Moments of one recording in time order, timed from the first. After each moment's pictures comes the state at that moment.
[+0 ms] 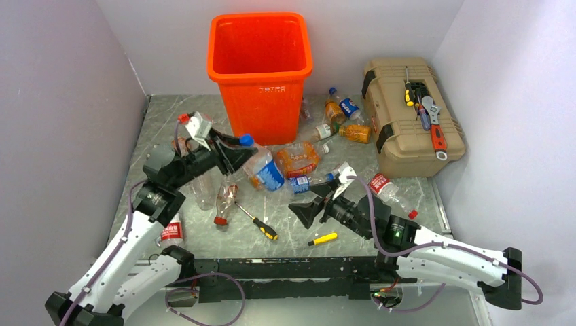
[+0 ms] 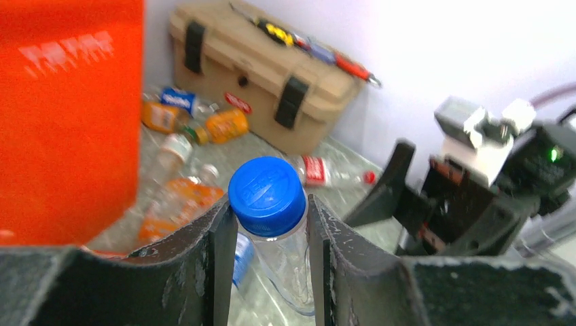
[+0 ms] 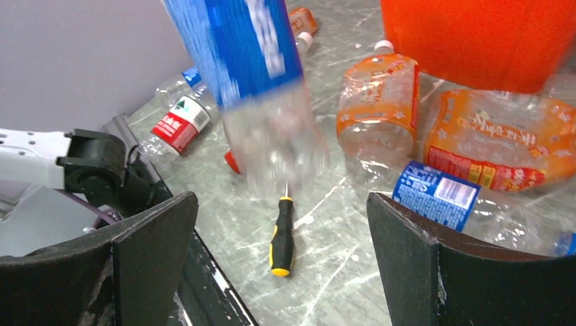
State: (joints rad) left arm -0.43 0.80 0.81 0.13 0.56 -0.40; right arm 1.15 0.65 0.53 0.06 0.24 0.34
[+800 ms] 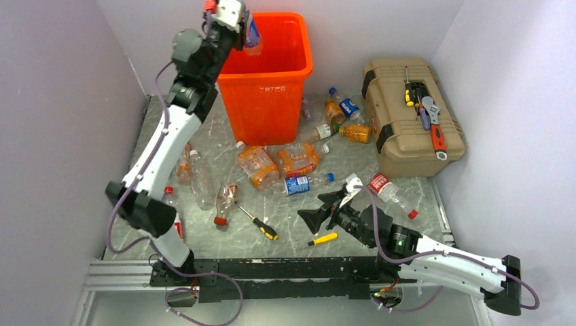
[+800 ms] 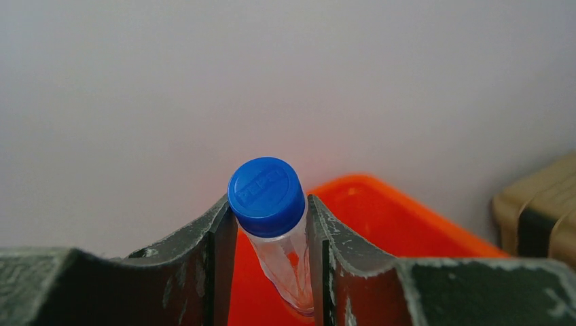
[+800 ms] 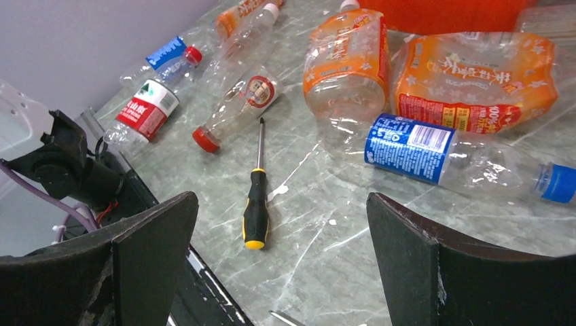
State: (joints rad) left arm -0.41 1.63 1.93 0.18 0.02 0.29; right arm 1.15 0.50 0.34 0.05 0.33 0.40
